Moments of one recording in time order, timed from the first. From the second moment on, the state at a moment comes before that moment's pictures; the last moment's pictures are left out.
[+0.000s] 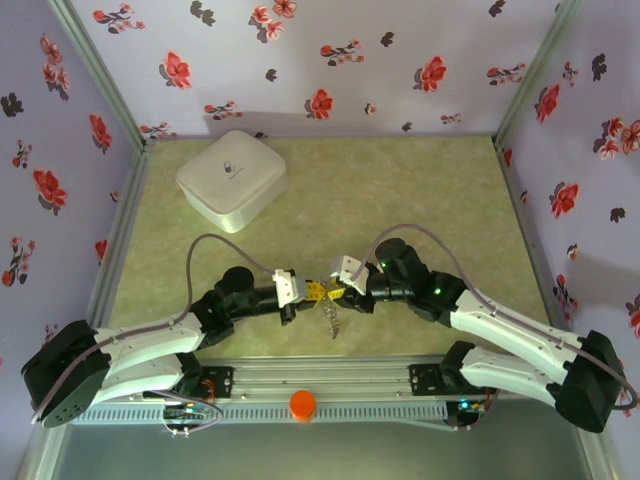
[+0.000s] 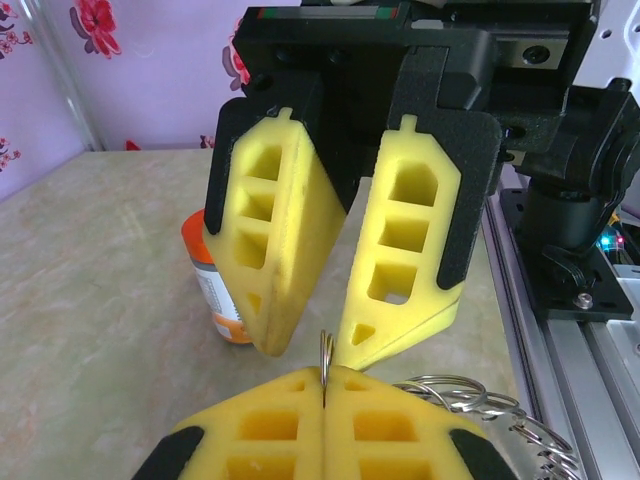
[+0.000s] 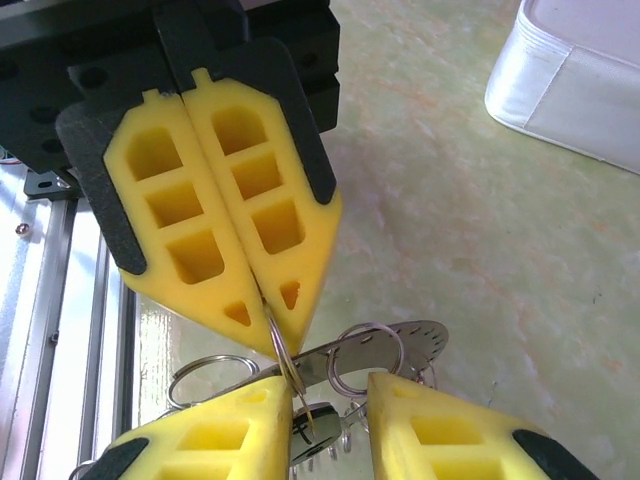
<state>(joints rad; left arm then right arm) -0.95 1.06 0.30 0.60 0.43 0.18 0.87 0.98 0.64 -0.26 -0.42 -0.34</state>
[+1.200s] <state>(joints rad) -0.95 0.98 0.41 0.19 0.43 0.38 1.01 1.18 0.94 -0.64 -0.29 -0.55</state>
